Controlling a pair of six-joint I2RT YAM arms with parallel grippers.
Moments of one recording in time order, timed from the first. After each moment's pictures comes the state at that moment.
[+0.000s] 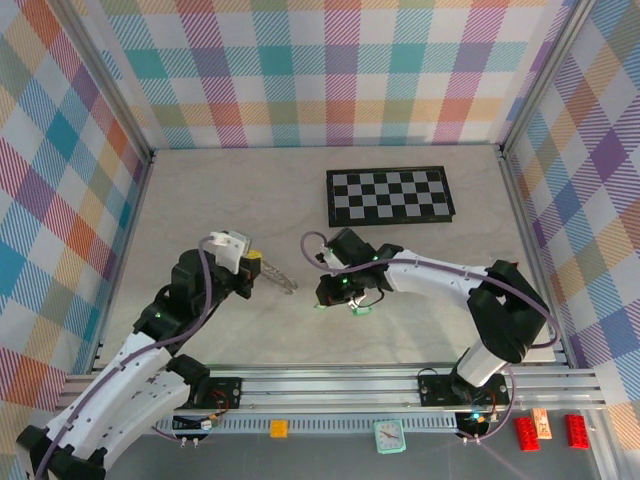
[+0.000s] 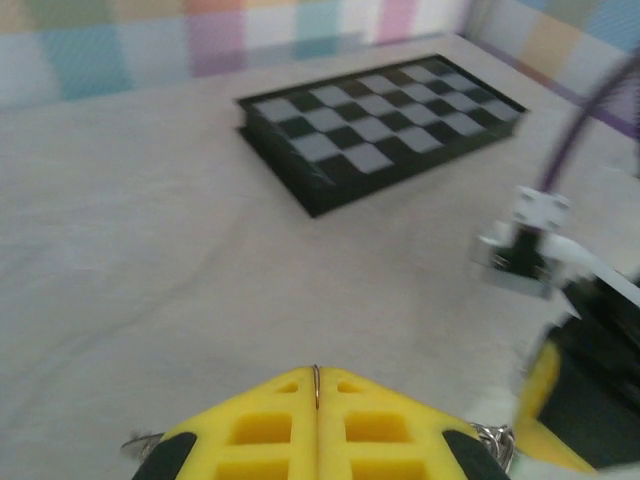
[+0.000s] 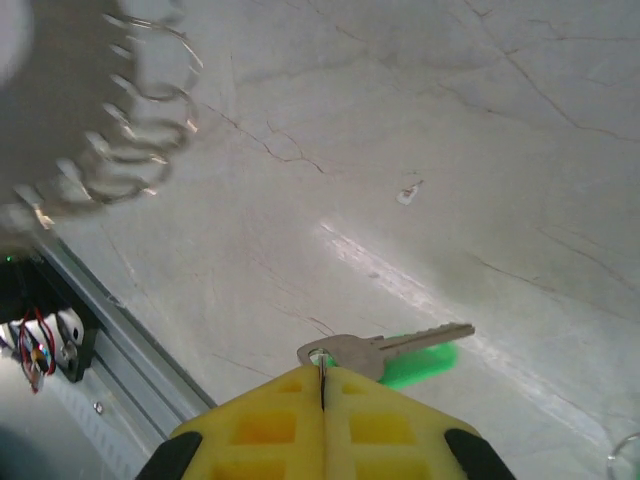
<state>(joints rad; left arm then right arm) -0.49 0.67 0.57 -0.27 0.12 -0.08 0.85 1.61 1.01 -0.48 -0.42 0.50</state>
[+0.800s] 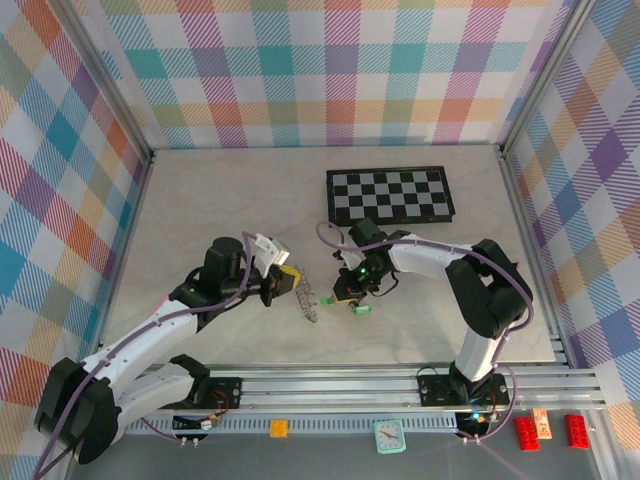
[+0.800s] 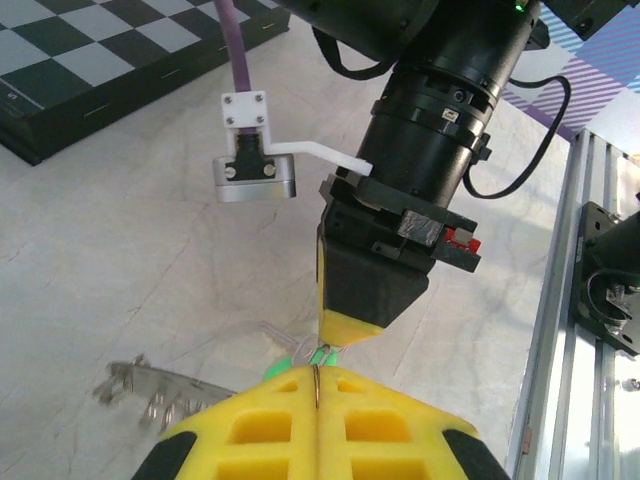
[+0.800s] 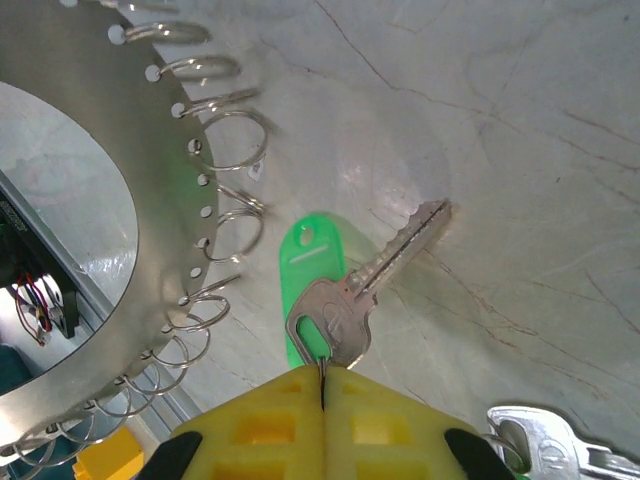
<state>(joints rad) -0.51 1.00 0.54 -0.06 0.59 -0.02 0.65 1.76 1.01 -0.56 -0.63 0.31</state>
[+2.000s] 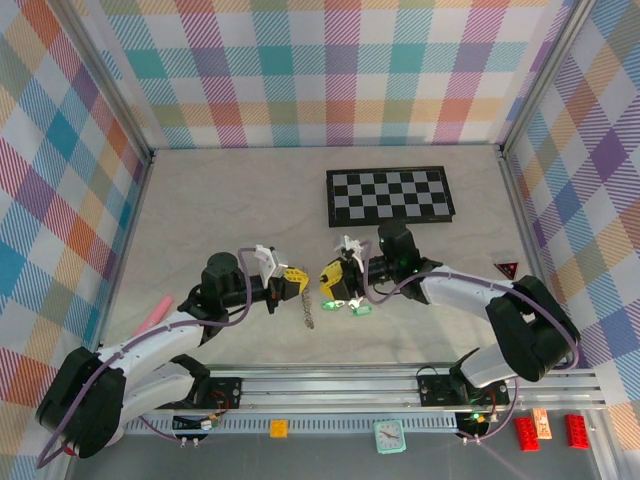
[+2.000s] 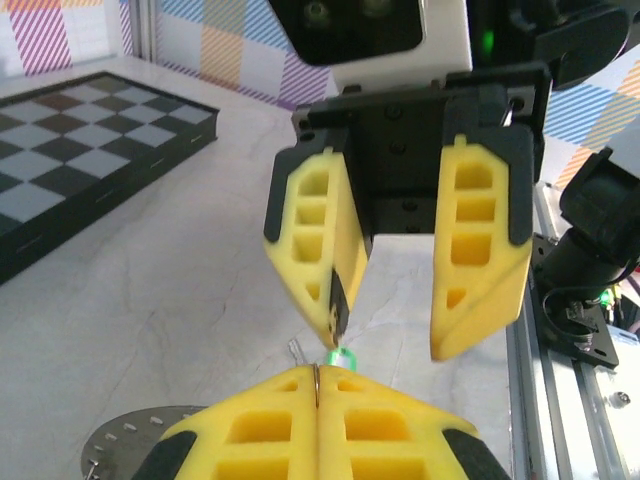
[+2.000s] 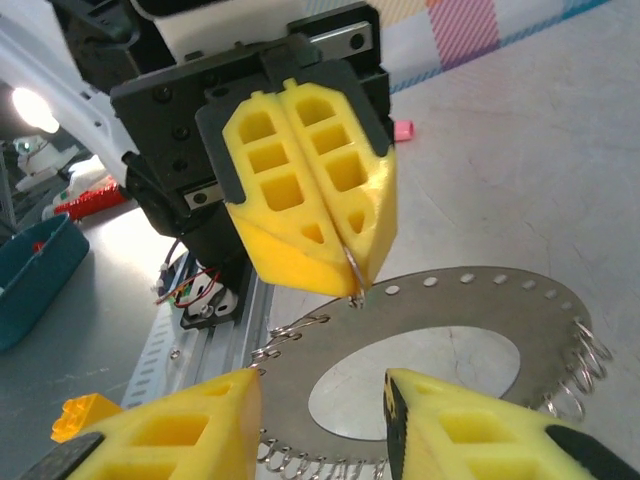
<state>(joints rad) -0.53 1.03 0.34 0.46 0.72 -0.03 0.64 1.45 0.66 0.34 -1.05 -0.02</state>
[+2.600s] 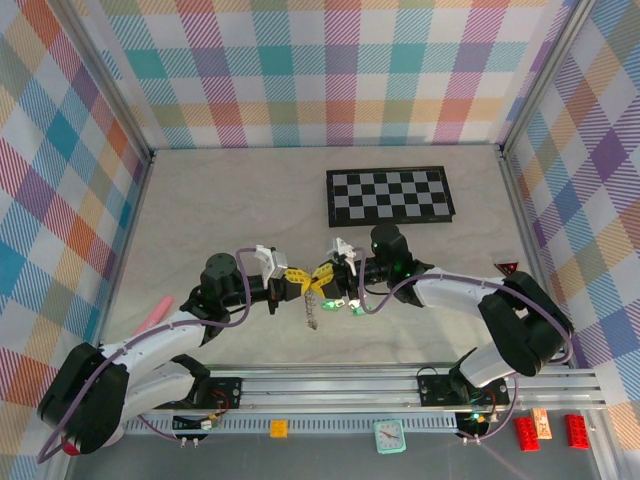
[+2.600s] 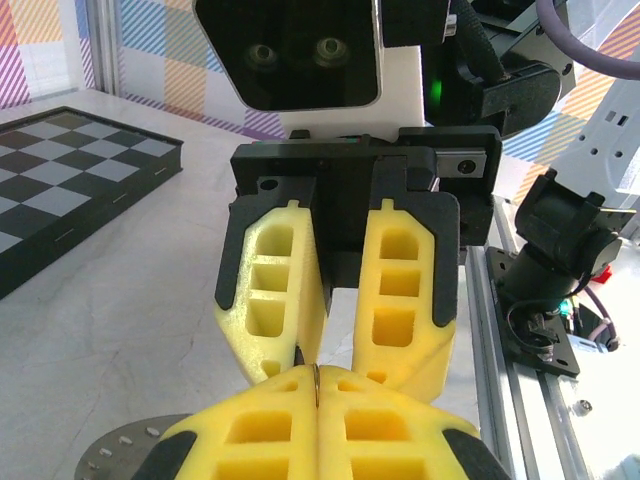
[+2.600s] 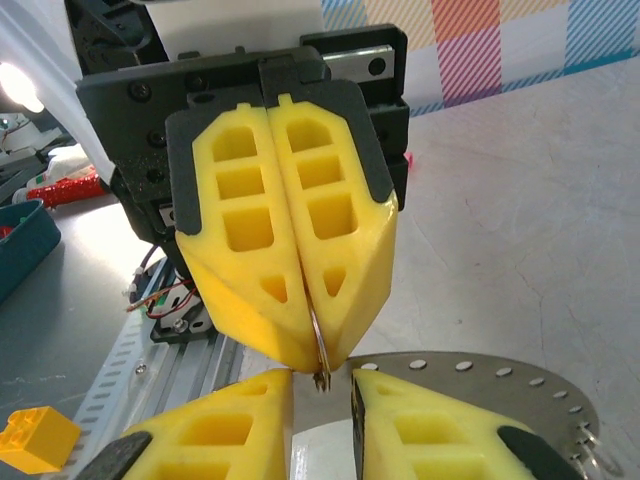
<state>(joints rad) -0.54 1.05 0.33 0.57 0.78 -0.07 0.69 1.49 0.66 0.48 -0.99 -0.03</state>
